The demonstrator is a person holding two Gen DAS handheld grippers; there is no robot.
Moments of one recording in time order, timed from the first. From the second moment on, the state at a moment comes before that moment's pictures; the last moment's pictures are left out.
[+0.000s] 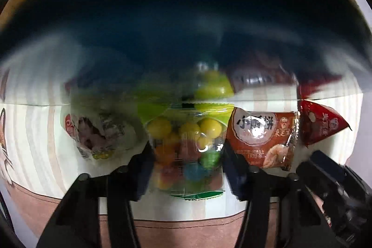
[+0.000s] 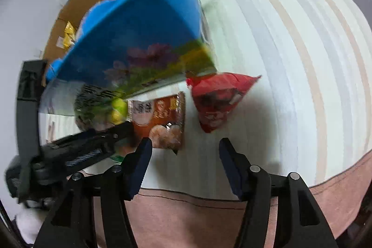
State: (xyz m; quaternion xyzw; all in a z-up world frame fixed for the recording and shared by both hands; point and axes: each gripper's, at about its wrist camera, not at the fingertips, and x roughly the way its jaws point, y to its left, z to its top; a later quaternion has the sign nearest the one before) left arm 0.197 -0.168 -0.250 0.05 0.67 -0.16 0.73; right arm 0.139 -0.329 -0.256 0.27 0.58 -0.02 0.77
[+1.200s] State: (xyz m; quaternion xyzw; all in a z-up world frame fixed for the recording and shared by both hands) left arm 0.125 -0.011 -0.270 -0.02 0.68 -0.03 0.73; right arm 0.227 -0.191 -0.292 -0.07 0.69 0.08 0.72
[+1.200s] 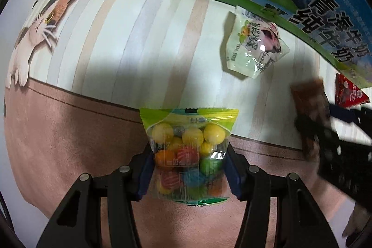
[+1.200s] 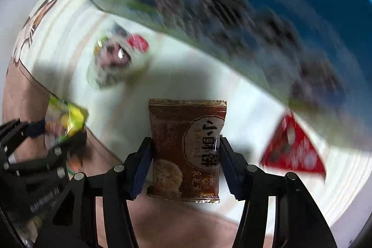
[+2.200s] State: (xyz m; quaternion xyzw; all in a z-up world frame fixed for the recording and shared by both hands) left arm 0.125 -0.093 -0.298 0.06 0.69 -0.09 0.72; right arm 0.177 -0.301 -0.309 0.17 0.70 -0.03 0.70
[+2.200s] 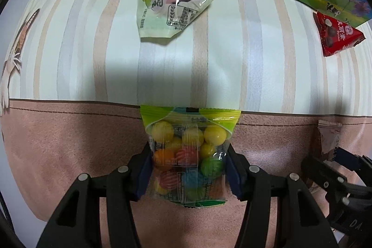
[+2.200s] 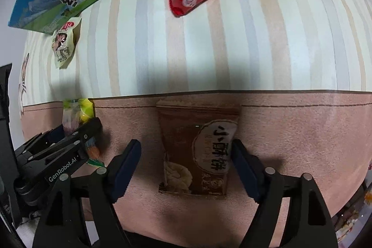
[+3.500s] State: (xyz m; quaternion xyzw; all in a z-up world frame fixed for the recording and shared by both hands) left arm 0.122 -0.097 -0.278 0.06 0.70 -0.11 0.71; right arm 0.097 -0.230 -0.314 0.13 0.68 -0.05 0.72
